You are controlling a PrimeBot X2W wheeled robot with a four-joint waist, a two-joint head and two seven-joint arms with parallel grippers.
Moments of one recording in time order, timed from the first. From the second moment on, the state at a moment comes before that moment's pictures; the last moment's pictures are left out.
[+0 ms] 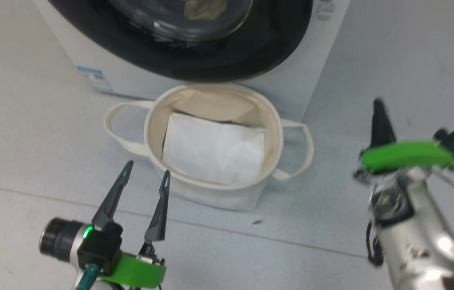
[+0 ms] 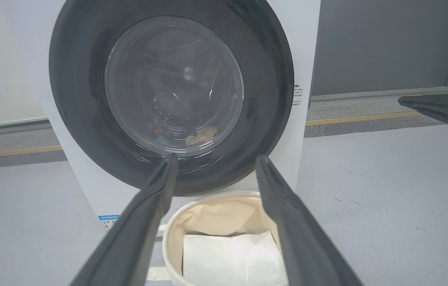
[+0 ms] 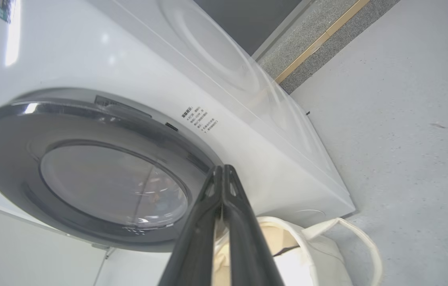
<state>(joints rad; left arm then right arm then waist) -0.14 0.15 -0.24 0.00 -0.03 0.06 -0.25 -0.50 -0.05 0.10 0.43 0.92 0.13 -0.20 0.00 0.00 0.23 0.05</state>
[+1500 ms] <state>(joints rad) -0.38 0.06 -0.30 -0.02 -0.02 0.05 -0.26 -1.19 -0.17 -0.14 0.72 1.55 0.13 0.37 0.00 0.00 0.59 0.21</state>
